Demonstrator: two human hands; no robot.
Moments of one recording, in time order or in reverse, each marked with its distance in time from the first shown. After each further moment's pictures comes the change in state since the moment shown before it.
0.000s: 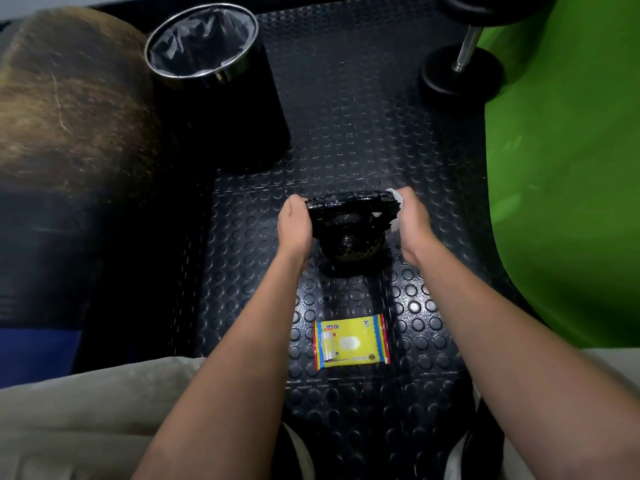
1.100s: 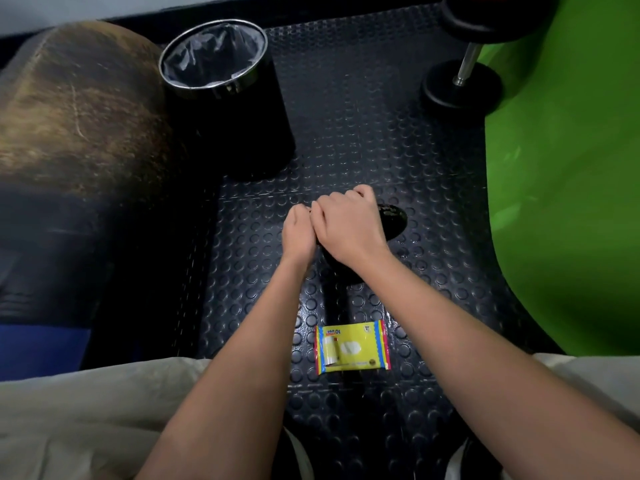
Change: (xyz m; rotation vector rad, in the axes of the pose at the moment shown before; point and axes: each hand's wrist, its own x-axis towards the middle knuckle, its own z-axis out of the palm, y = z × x) left_hand 0.000 -0.009 -0.003 -0.015 -0.004 0.058; right_hand -0.035 0.002 0.076 -1.441 0.143 -1.137
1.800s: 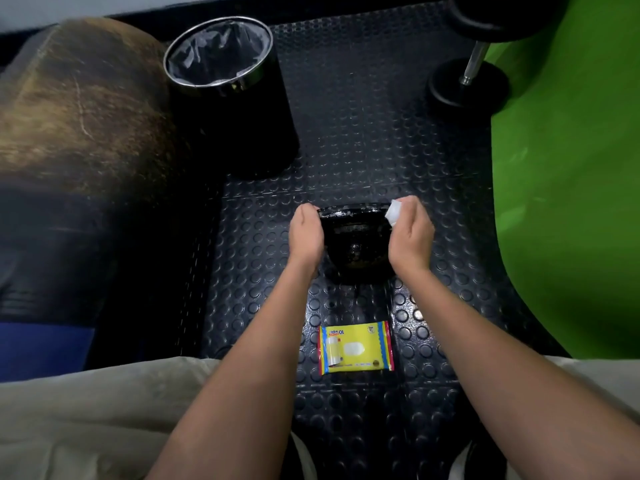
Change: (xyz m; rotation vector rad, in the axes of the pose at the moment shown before) left_hand -0.006 0.006 0.003 0.032 -0.015 -0.009; right_hand -0.040 0.061 0.024 0.859 0.253 0.730
